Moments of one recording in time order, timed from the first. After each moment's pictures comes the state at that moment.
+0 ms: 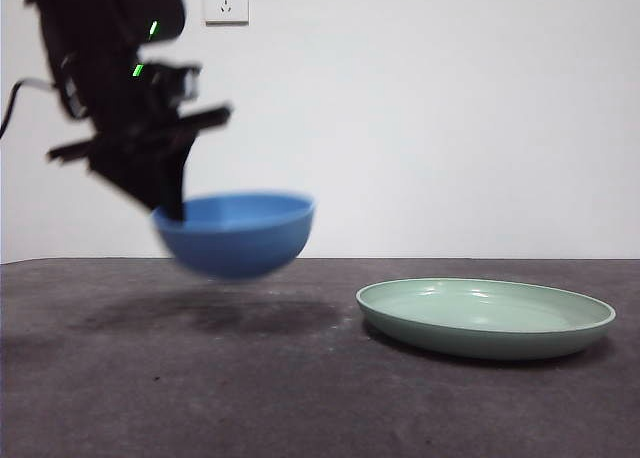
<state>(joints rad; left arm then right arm) -0.42 1.67 1.33 -0.69 0.10 -0.10 0.08 0.65 0.91 -1.11 -0.50 -0.06</state>
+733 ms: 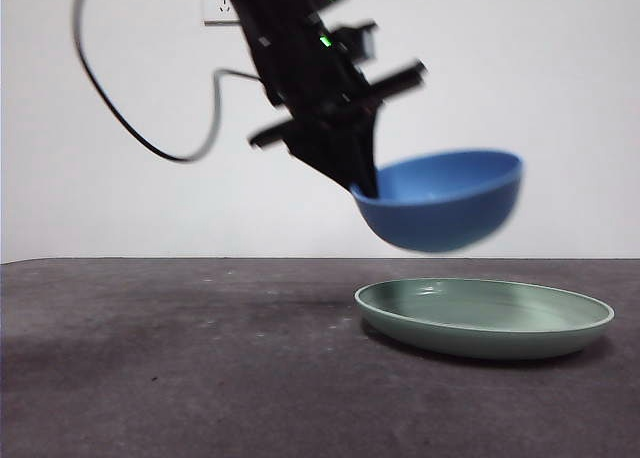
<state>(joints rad) -0.71 1.94 1.65 -0.62 0.10 -0.13 0.08 0.65 0.91 -1.11 -0.50 -0.06</state>
